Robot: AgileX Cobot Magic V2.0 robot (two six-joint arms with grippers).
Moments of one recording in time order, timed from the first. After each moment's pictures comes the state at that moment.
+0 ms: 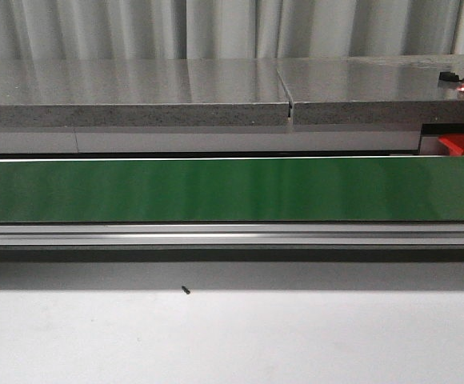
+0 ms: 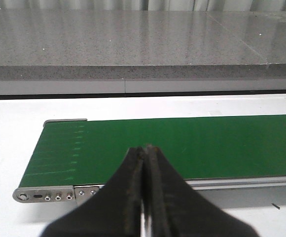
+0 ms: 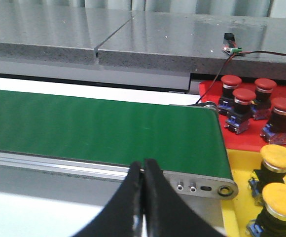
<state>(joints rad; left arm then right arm) -0.06 0.13 -0.43 -0.14 0.59 0.05 0.06 -0.01 -0.01 0.09 0.19 -0.07</state>
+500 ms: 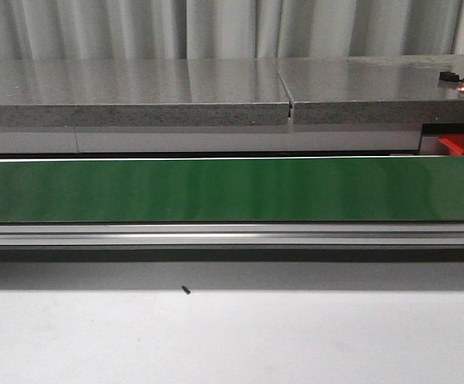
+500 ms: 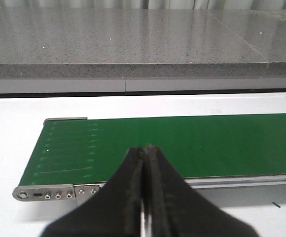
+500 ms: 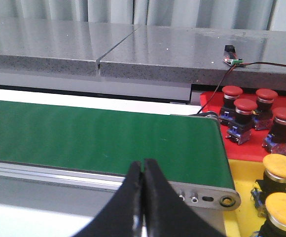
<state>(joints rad) -0.06 0.13 -0.43 -0.14 0.59 0.05 0.06 -0.01 0.03 0.09 0.10 -0.07</state>
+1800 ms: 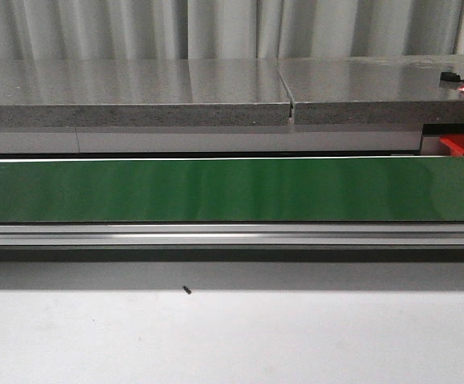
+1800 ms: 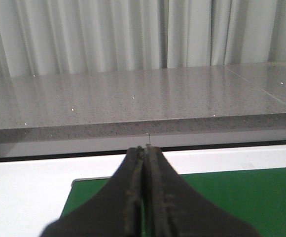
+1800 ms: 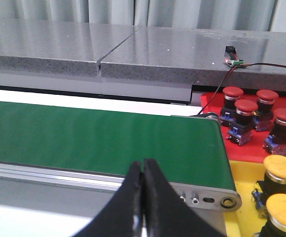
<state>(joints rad) -0.06 0.11 -0.29 -0.05 0.23 0.05 0.06 -0.01 0.03 0.09 0.10 -0.07</state>
